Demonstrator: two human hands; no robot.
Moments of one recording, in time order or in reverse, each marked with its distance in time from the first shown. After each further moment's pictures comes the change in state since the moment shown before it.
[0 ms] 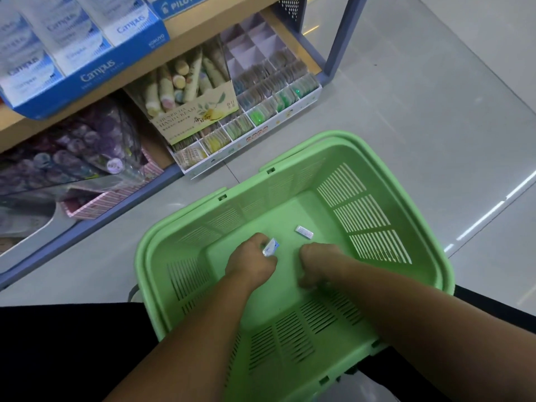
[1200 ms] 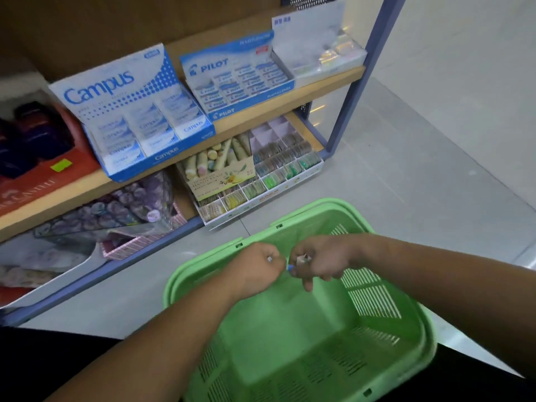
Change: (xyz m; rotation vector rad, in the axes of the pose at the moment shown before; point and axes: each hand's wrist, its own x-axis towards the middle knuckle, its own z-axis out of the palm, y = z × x) left_hand -0.057 0.079 -0.117 -0.122 -0.047 0.268; right_hand -0.079 0.006 -0.156 0.467 -0.123 -0.282
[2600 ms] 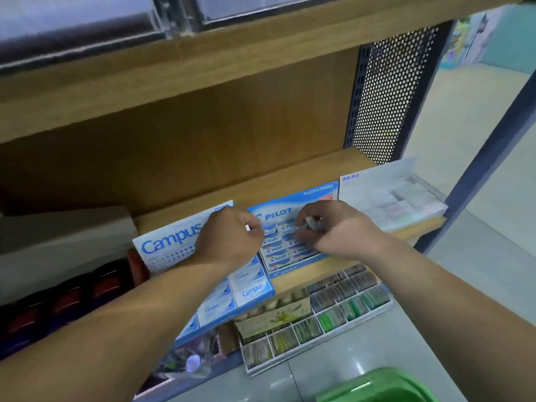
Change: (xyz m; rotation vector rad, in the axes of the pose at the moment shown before) left_hand 0.080 0.094 -0.275 0.149 0.793 0.146; right_hand 0.032 -0.171 -0.241 -0.181 0.886 -0.426
